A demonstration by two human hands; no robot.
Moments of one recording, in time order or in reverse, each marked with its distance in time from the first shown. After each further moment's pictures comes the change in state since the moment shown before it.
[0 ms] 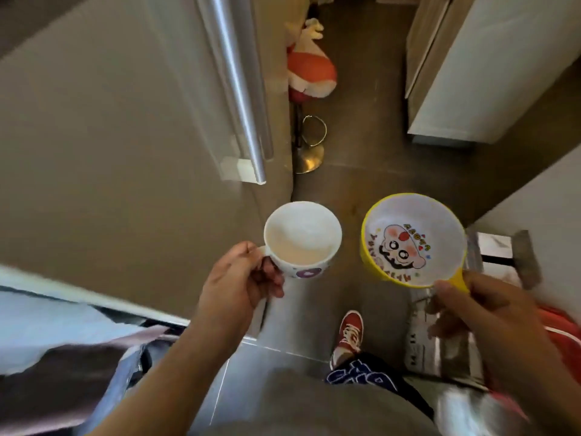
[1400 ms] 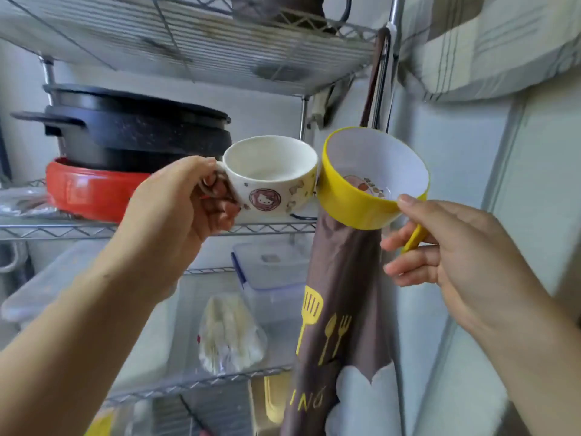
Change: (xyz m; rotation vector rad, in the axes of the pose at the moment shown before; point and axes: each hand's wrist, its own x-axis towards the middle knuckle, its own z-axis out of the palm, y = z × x) left_hand -0.396 0.351 -0.182 0.032 0.842 1.135; right_hand -0.207 -0.399 0.272 0.457 -1.126 -0.795
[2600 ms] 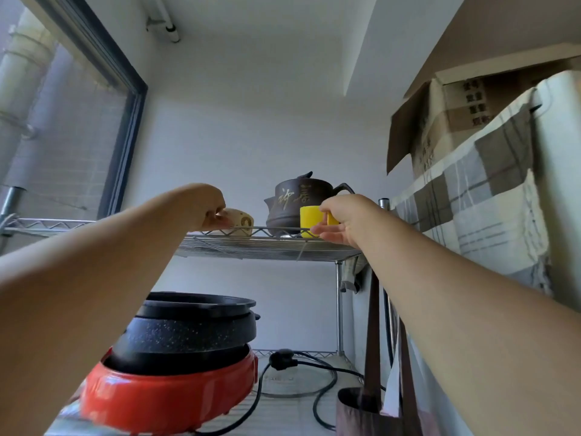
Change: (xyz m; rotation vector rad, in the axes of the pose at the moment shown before) left_hand 0.225 0.188 0.075 1.095 0.368 -0.003; right_hand 0.274 -0.162 0.068 0.018 -0.211 0.048
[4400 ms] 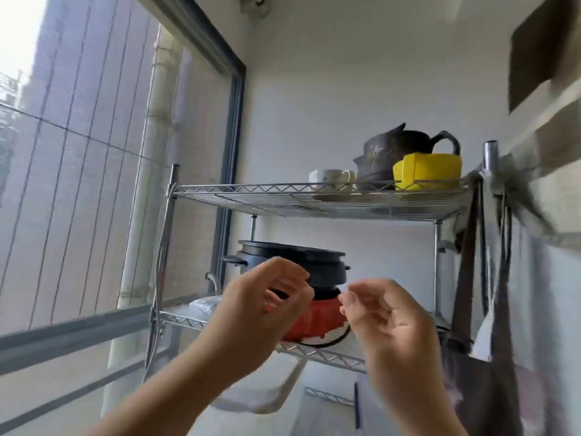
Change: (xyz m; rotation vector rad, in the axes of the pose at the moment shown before) left_hand -0.274 -0.130 0.028 0.101 0.173 0.593; right_hand -0.192 0.180 0.055 0.288 -0.106 -0.725
